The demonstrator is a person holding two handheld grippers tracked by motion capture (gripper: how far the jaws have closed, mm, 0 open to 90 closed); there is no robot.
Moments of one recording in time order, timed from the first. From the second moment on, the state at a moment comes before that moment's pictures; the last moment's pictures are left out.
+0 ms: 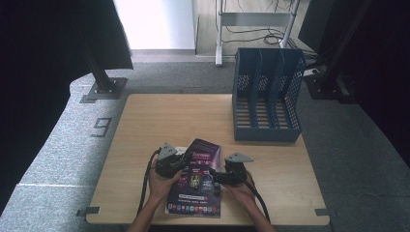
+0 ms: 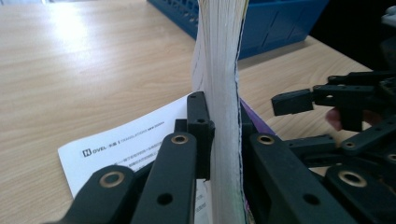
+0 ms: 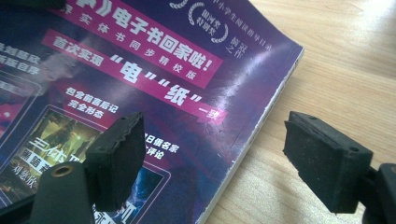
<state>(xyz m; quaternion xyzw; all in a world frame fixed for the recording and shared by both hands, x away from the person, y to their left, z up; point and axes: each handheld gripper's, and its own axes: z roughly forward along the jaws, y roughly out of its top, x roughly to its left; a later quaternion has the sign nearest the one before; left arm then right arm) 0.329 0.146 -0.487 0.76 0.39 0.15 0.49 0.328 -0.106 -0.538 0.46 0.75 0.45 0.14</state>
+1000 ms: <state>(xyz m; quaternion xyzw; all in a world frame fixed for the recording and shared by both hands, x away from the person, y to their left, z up) 0.313 0.151 -0.466 0.75 0.35 0.13 0.54 0.338 -0.110 -0.531 0.46 0.74 0.49 0.10</state>
